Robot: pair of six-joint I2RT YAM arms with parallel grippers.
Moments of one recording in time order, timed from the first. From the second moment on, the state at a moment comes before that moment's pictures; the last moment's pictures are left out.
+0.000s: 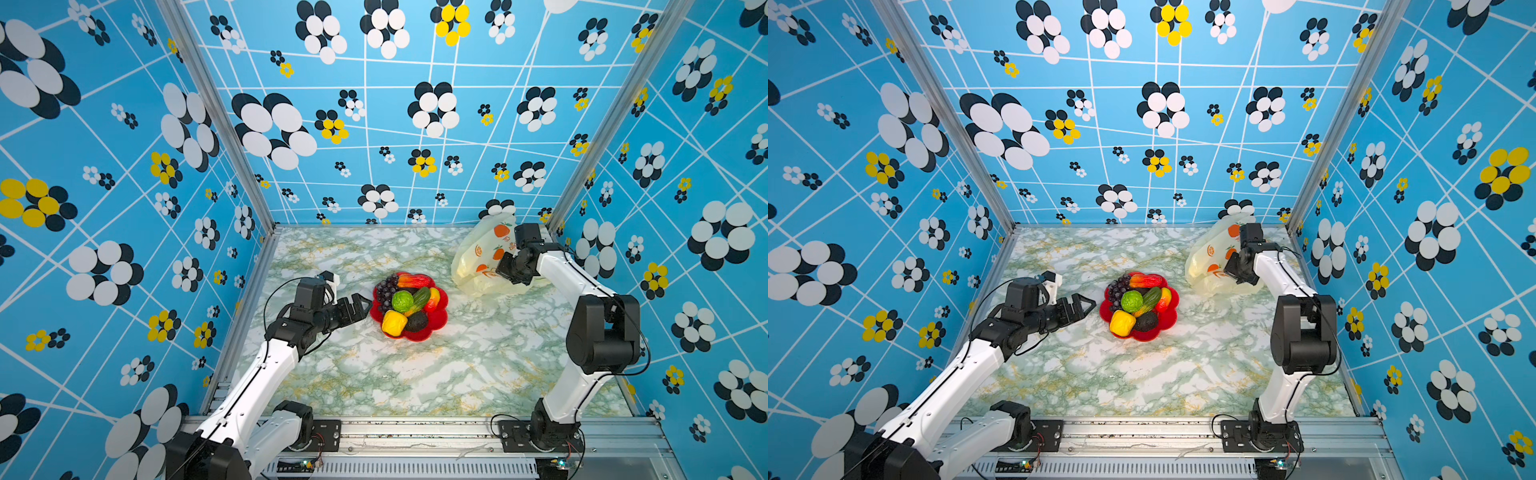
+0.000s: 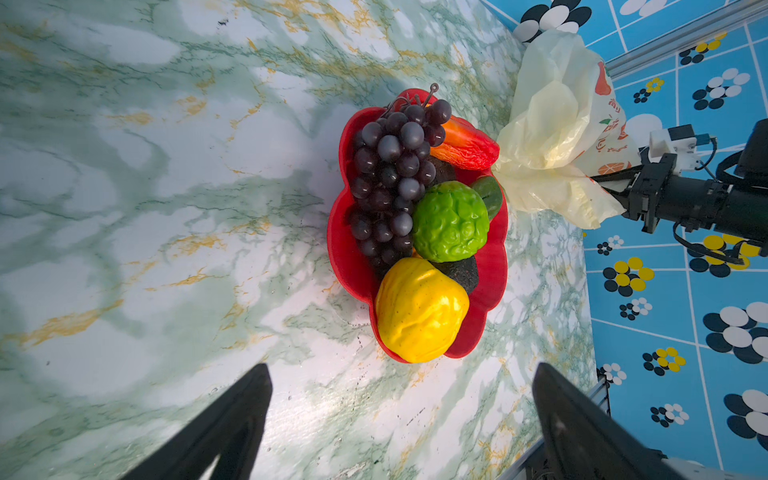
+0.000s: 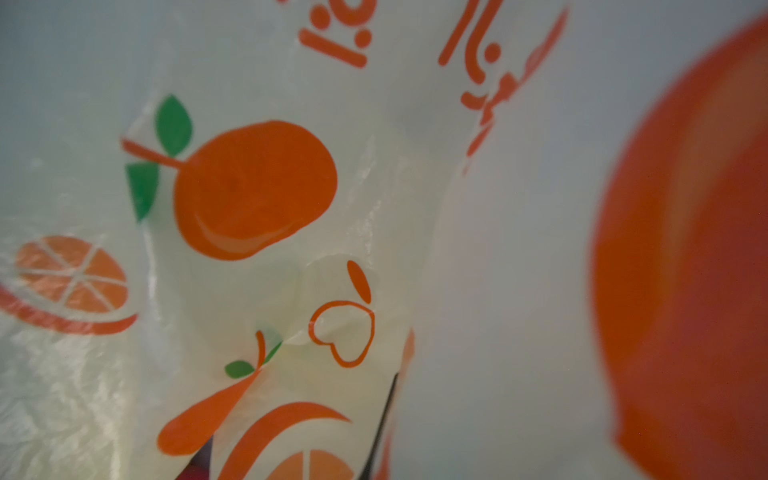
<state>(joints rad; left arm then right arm) -0.23 1.01 0.72 -0.43 0.42 -0.62 0.03 1.78 1.41 -0.71 0.01 0.49</state>
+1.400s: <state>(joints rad) -0.13 0.95 0.95 -0.31 0.66 -0.77 0.65 0.81 0.61 0.25 0.24 -1.40</state>
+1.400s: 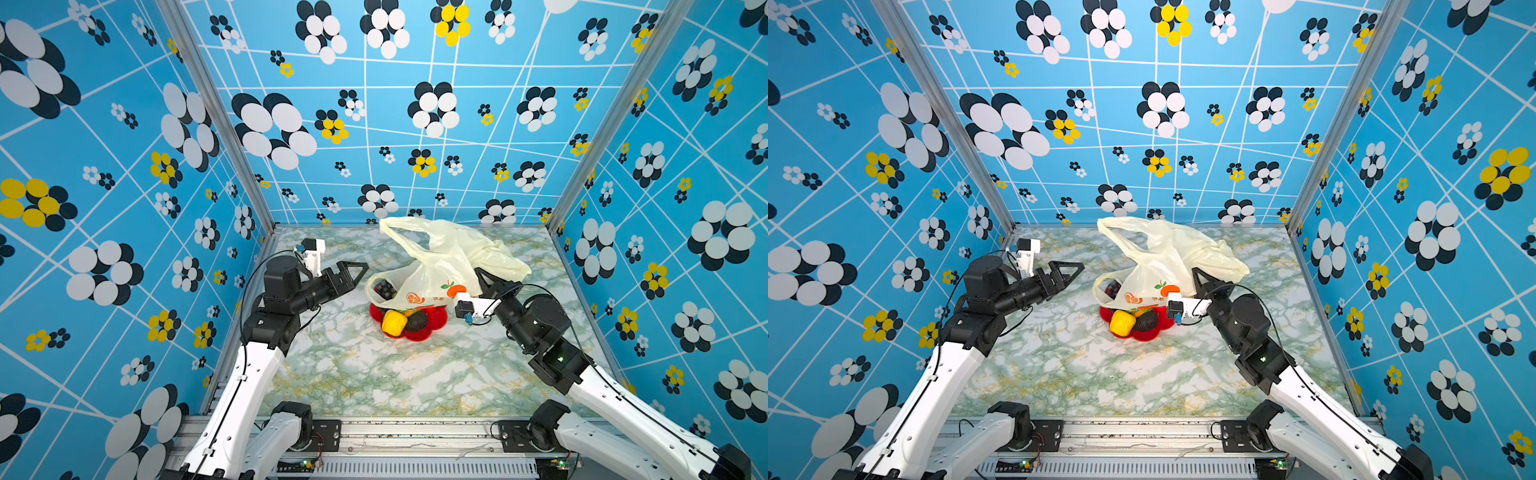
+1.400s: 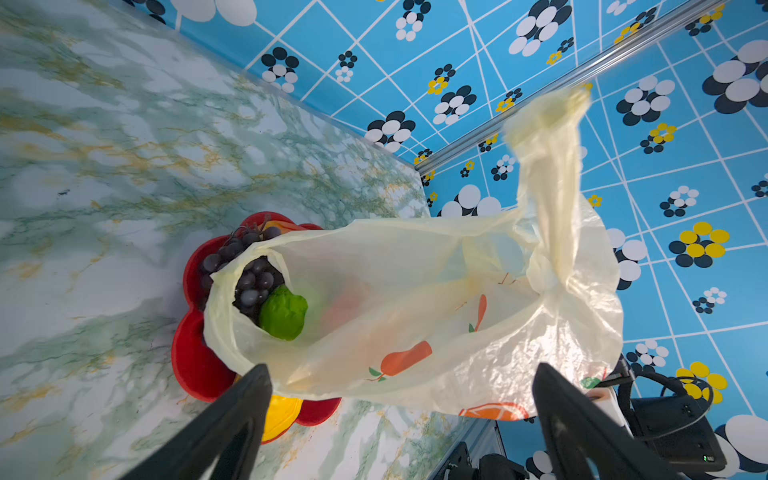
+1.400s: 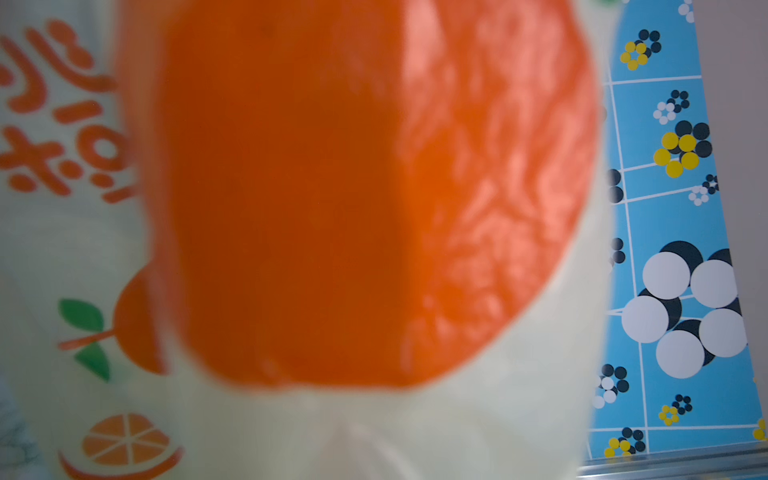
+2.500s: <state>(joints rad) -0.23 1.18 0.80 -0.17 0.69 -1.05 0.65 0.74 0.58 0.42 0.23 -1.14</state>
